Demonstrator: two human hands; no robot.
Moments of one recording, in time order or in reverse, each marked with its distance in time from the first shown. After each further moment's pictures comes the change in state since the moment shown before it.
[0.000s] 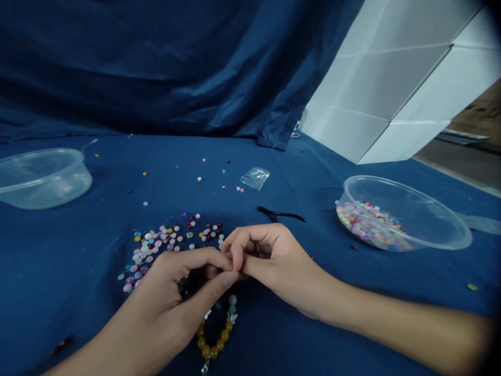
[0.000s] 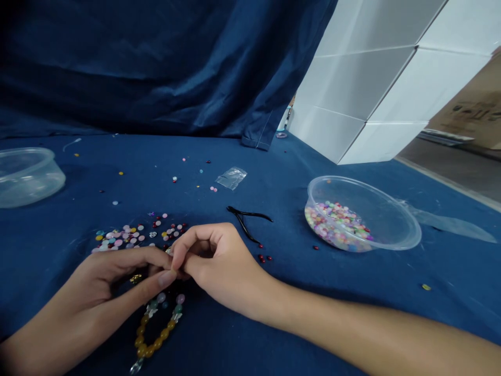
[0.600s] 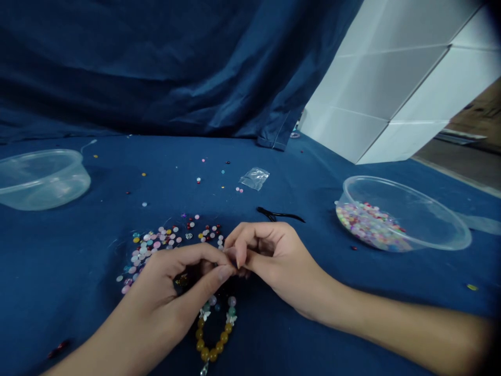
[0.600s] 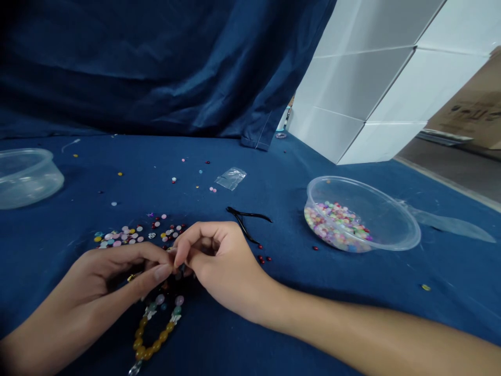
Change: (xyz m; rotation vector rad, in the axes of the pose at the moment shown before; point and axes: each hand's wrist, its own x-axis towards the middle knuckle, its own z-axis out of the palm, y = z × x) left_hand 0.001 -0.003 -0.001 -0.014 0.068 0.029; right_hand 0.001 0.001 0.002 0.155 0.027 -0.100
